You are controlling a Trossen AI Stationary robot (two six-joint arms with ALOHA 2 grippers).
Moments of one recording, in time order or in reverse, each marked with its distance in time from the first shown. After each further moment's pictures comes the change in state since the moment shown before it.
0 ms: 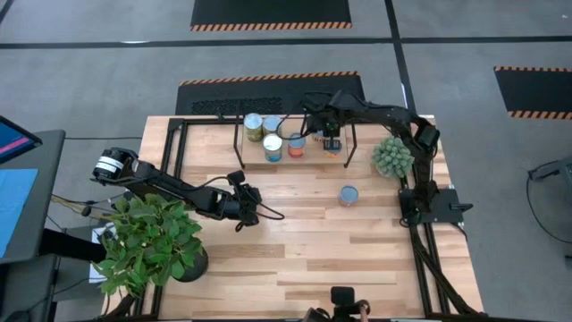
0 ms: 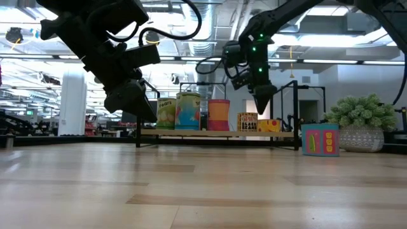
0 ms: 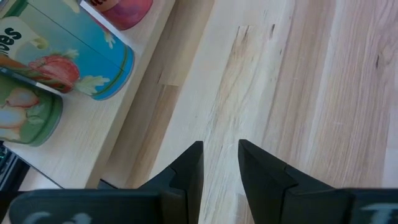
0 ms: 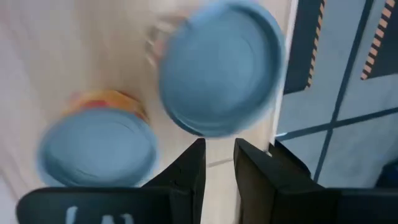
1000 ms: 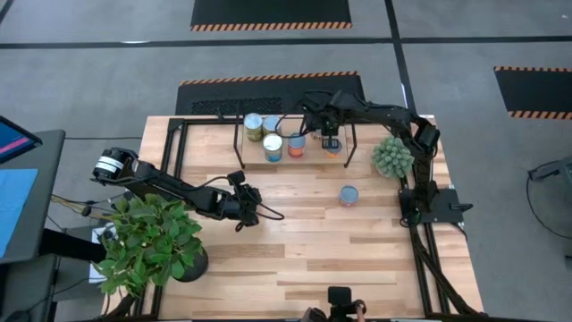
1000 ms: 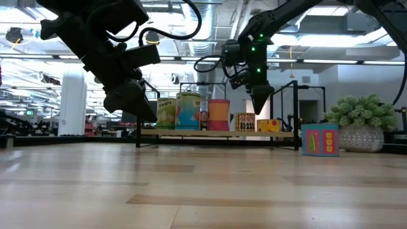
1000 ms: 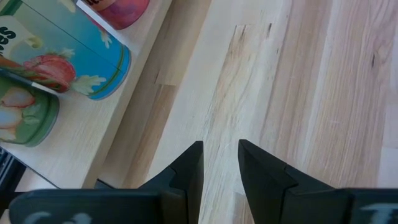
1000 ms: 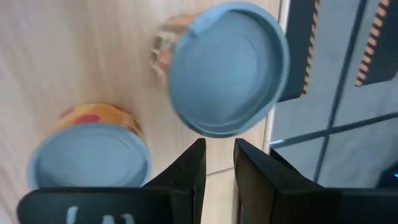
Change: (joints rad) left arm 0.000 0.000 0.000 0.000 0.010 0.001; right arm 0.008 0.001 0.000 0.046 -0.026 -0.003
